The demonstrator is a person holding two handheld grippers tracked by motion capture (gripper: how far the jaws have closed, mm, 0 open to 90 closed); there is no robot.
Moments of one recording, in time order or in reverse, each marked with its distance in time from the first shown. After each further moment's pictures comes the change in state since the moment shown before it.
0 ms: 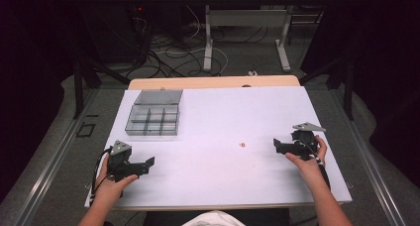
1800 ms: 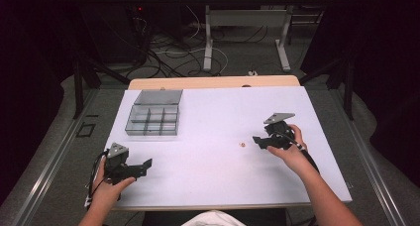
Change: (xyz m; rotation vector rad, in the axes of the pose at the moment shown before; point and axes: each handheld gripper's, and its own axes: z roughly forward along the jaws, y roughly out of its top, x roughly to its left) left arm 0.000 -0.006 -0.008 -0.001 0.016 -0.016; right arm 0.053 0.044 0.021 0.105 0.249 -0.331
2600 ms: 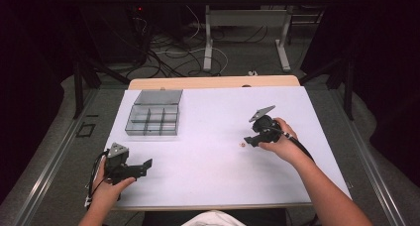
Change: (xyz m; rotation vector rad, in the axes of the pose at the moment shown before) left arm 0.000 0.000 0.001 -0.001 -0.004 0.004; right arm 0.010 0.028 0.028 0.160 0.126 -0.137
